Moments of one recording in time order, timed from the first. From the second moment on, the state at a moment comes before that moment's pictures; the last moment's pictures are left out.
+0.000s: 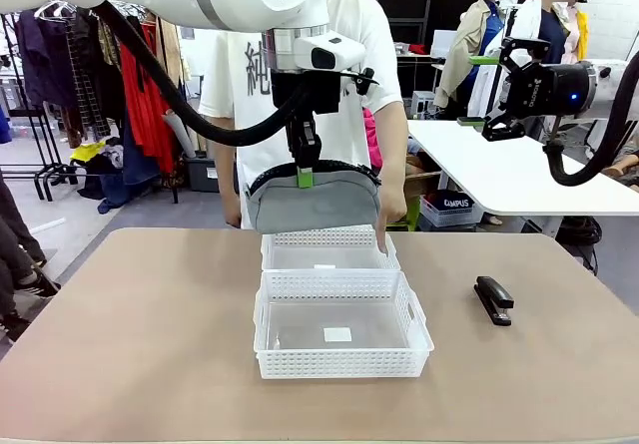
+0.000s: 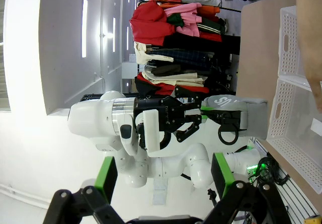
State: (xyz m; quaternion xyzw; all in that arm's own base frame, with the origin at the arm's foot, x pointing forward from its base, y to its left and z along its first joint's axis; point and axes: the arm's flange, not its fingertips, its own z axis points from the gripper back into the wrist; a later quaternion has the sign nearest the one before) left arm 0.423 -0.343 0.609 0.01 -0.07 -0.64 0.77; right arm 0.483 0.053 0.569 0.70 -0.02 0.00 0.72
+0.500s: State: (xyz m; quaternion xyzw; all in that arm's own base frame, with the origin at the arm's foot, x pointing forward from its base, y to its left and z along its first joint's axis) left arm 0.423 -0.343 0.609 0.01 -0.07 -0.64 0.77; right arm 0.483 0.053 0.569 0.70 -0.02 0.00 0.72
